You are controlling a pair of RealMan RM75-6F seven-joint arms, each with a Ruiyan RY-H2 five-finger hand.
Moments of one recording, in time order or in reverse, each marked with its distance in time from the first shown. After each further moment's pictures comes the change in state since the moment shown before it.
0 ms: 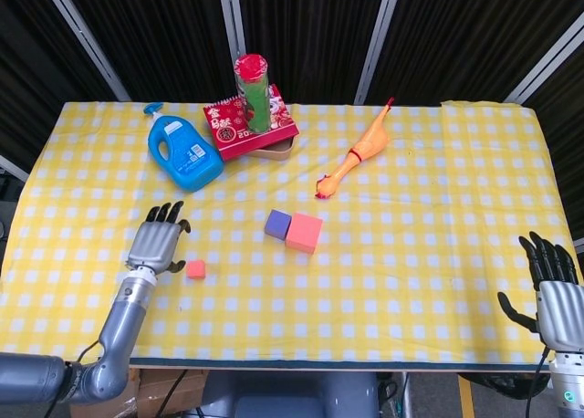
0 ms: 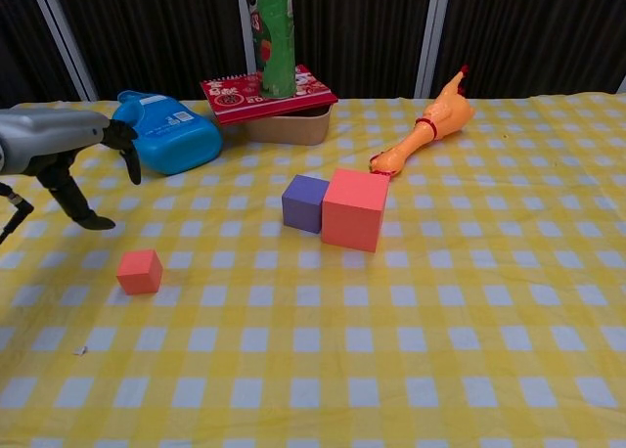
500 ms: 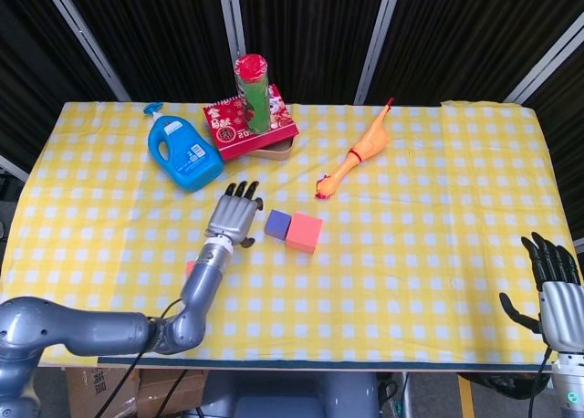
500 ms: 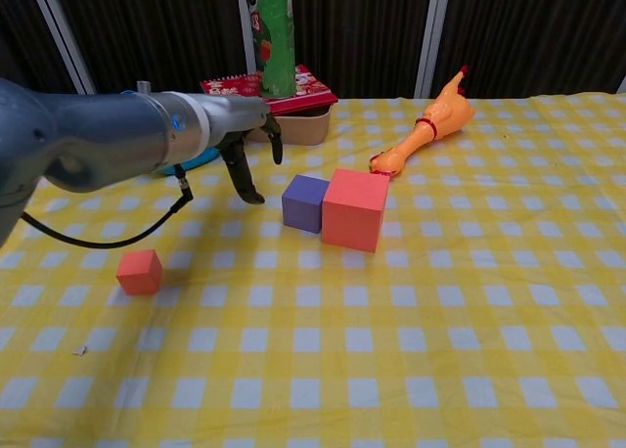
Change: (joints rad) left arm -0.289 -0.238 -0.222 0.314 -0.205 -0.203 0.148; right arm -0.001 0.012 0.001 0.001 0.007 -0.008 0.035
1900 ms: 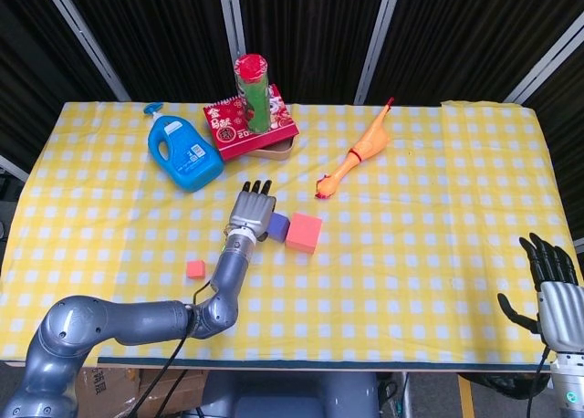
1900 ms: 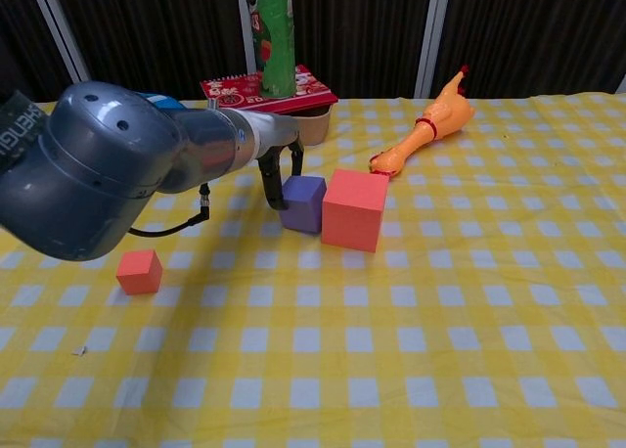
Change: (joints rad) left arm -0.169 -0.196 -0.056 0.363 -0.190 -0.142 0.111; right arm 0.001 0.003 -0.003 -0.005 -0.001 -0.007 0.012
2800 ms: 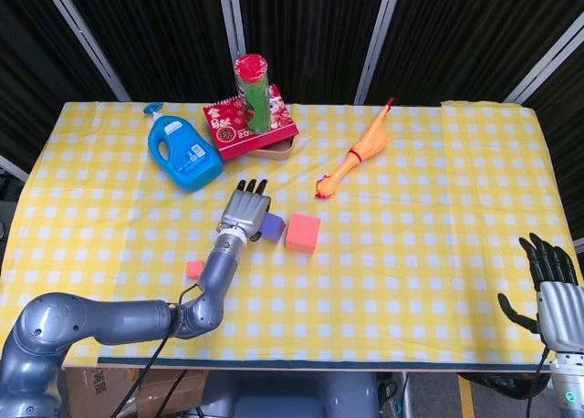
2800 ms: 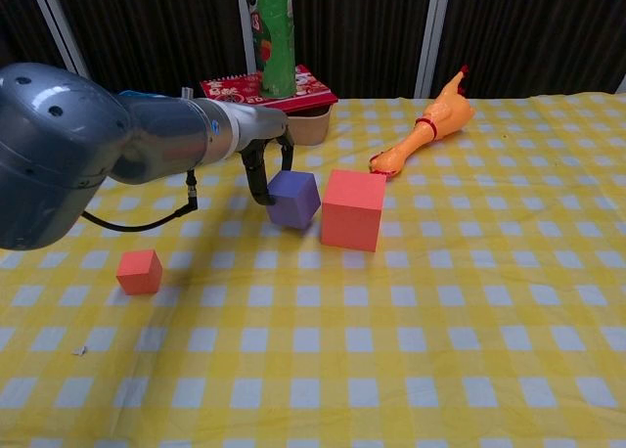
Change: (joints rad) left arm 0.039 0.084 0.029 -0.105 0.050 -0.008 -0.025; right arm 0.001 -0.004 0.001 0.001 0.006 -0.003 -0.015
